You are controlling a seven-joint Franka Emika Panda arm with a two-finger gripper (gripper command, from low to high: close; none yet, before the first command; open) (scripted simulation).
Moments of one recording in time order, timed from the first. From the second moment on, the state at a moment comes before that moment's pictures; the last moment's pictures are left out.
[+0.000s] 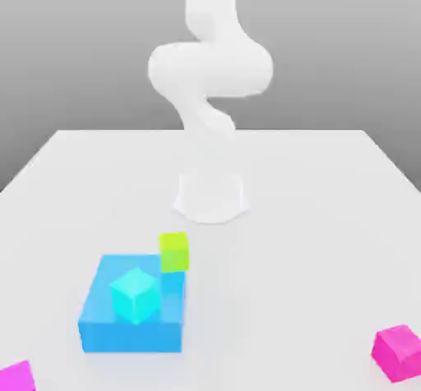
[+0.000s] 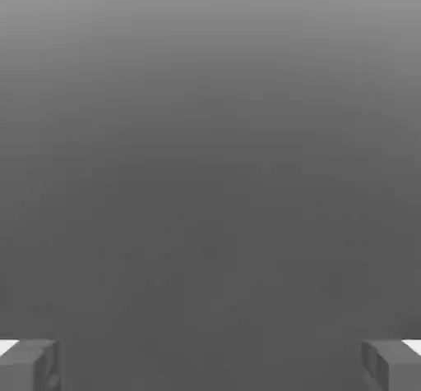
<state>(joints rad) 0.03 -0.71 0.01 -2.30 -0.03 2.33 0.72</state>
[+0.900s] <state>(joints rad) 0.29 0.27 0.20 -2.30 -0.17 2.61 -0.31</state>
